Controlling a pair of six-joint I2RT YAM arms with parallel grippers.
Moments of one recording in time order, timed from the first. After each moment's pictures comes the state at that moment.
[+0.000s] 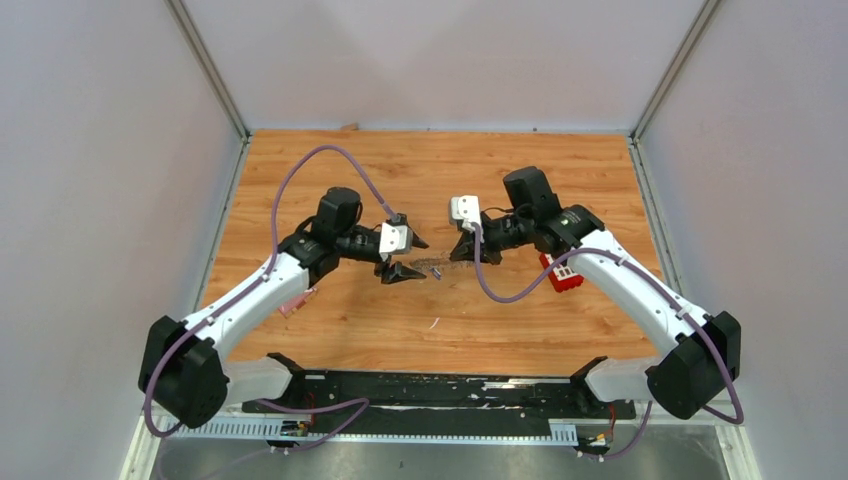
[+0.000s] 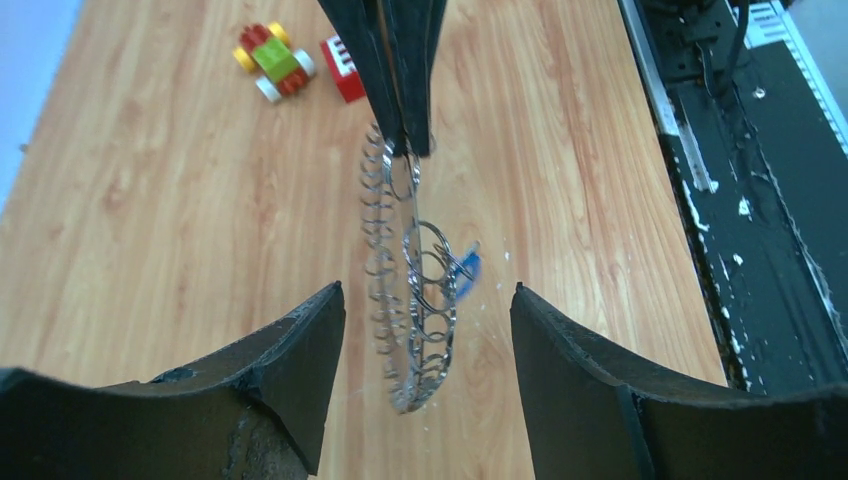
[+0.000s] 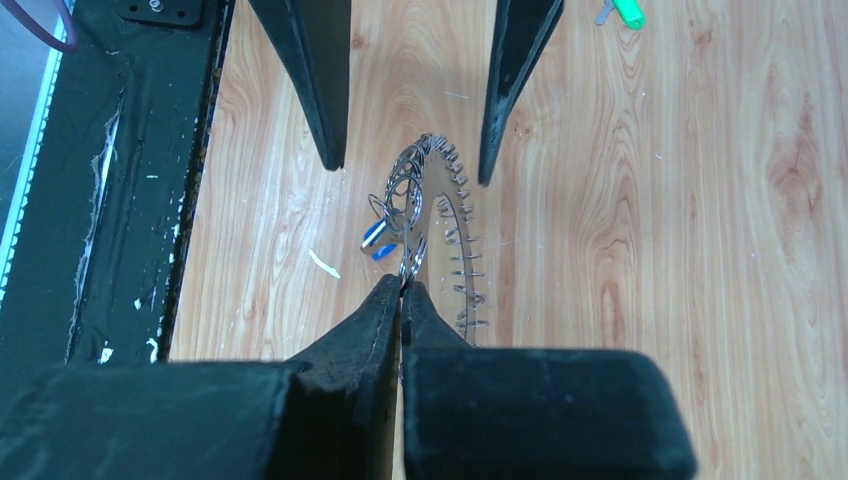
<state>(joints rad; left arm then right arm) -0.54 1.19 0.88 -0.18 0.97 0.67 0.58 1.32 1.19 -0.63 -0.82 -0.76</state>
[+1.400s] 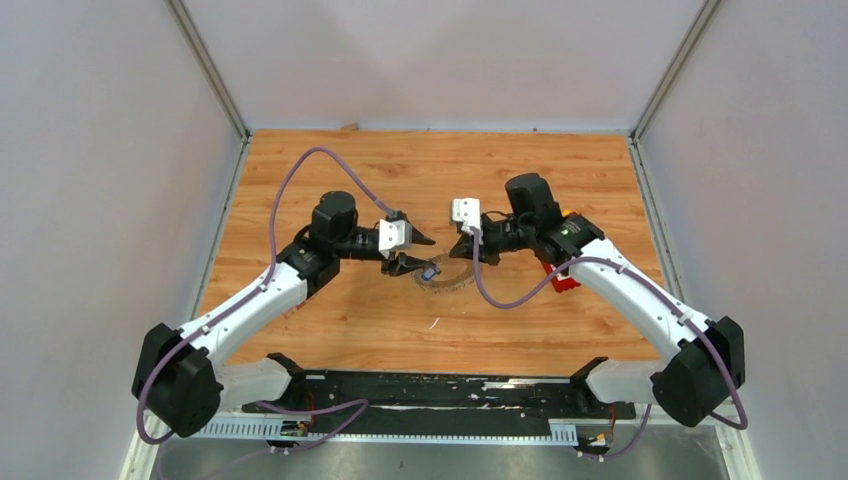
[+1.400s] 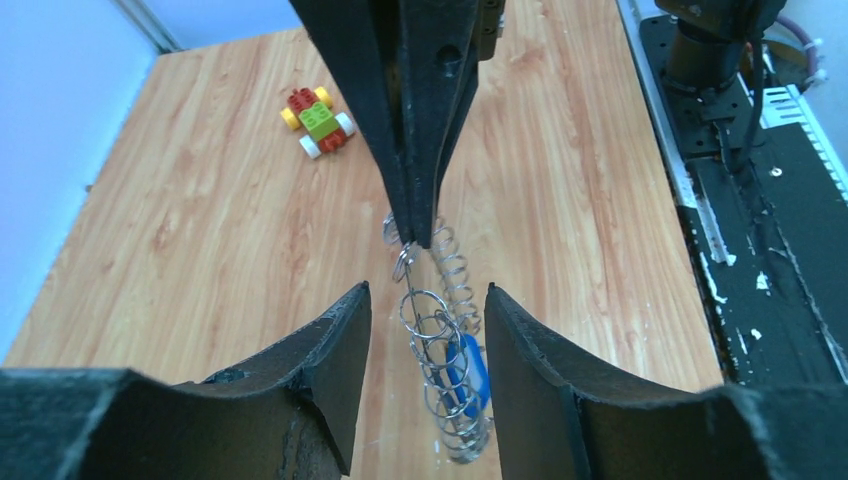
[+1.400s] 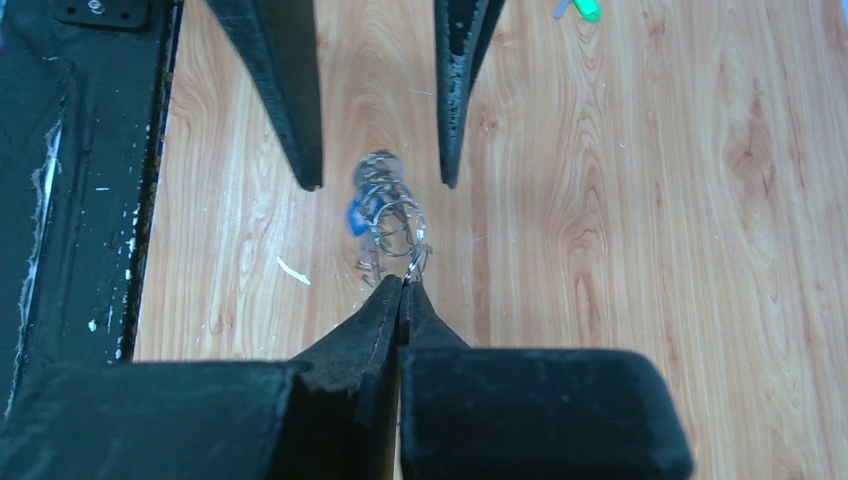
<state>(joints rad) -0.58 1.17 0.82 0.06 0.93 0.47 0.59 1.28 1.11 -0.49 -0.74 -0.70</state>
